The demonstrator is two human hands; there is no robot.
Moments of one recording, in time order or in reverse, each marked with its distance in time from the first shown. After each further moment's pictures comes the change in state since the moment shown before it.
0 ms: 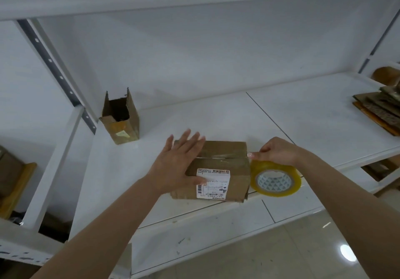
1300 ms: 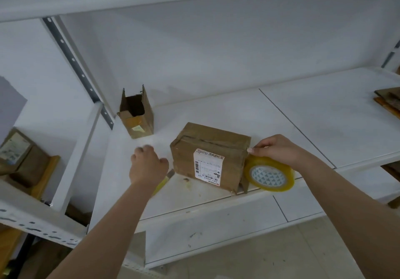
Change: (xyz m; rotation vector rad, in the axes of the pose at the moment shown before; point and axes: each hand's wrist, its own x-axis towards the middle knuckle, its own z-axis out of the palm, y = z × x) left_hand -0.044 -0.040 0.019 -0.357 0.172 -0.983; right_hand -0.001 -0.015 0.031 0.268 0.053 -0.055
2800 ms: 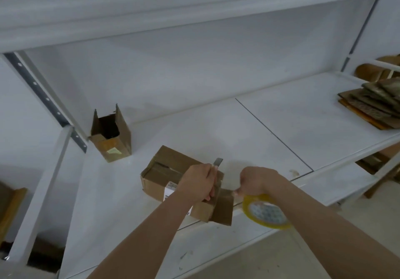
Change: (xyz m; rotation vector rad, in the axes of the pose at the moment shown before) left_hand -0.043 0.118 0.037 -0.332 -0.508 0.541; right_hand -0.014 -0.007 0.024 -0.674 -0.242 0.198
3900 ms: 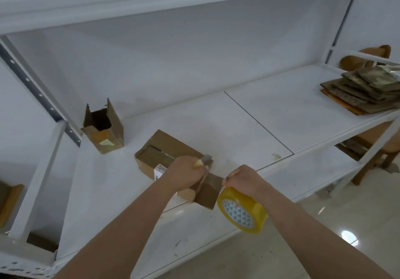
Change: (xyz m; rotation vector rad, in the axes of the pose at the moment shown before) left_hand -0.018 0.004 0.003 0.280 -0.088 0.022; right_hand -0.033 0.012 0.058 0.742 0.233 0.089
